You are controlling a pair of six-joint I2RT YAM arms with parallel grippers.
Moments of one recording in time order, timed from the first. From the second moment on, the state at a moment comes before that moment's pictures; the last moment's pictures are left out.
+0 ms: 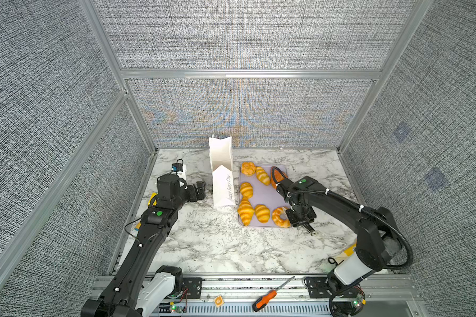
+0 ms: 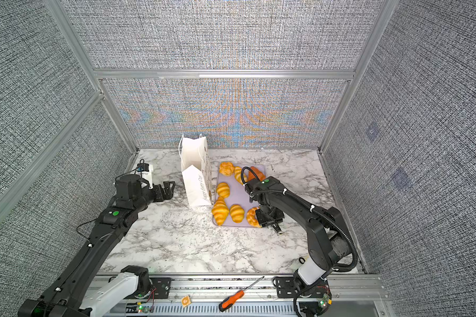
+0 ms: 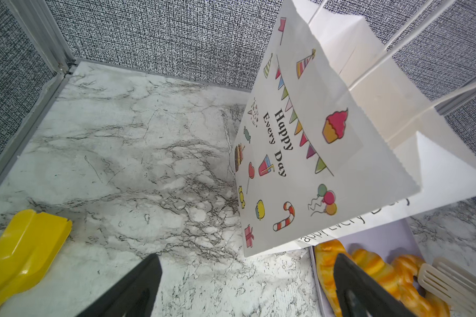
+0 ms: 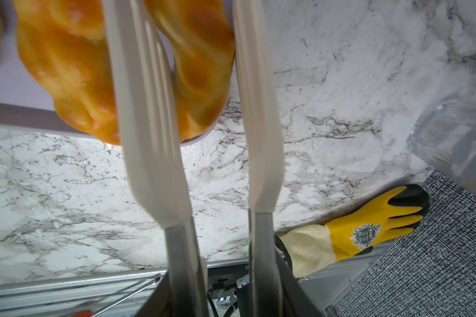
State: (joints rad) left arm -0.20 0.98 0.83 -0.38 0.09 -0.26; right arm 0.58 1.62 1.23 -1.34 0.19 0.38
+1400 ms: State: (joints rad) left arm -0.20 0.96 0.81 -0.37 0.11 -0.23; right arm 0.53 1.79 1.39 -1.26 0.21 0.27
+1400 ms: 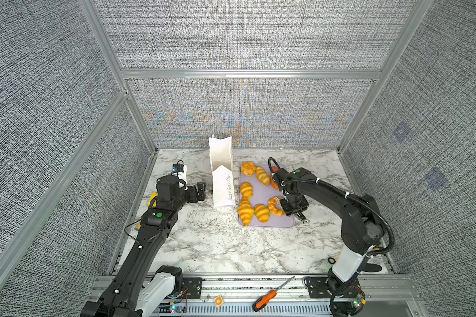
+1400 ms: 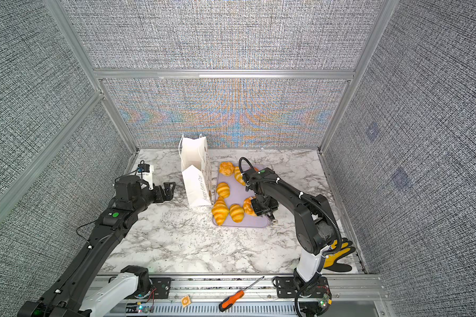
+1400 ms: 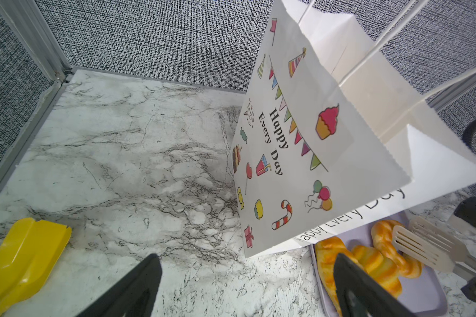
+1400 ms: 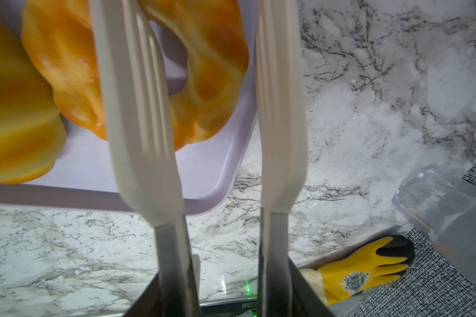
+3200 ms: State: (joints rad) left arm -0.20 0.92 0.80 -0.36 0.07 -0.26; right arm 0.74 1.57 1.79 -1.31 0.08 0.37
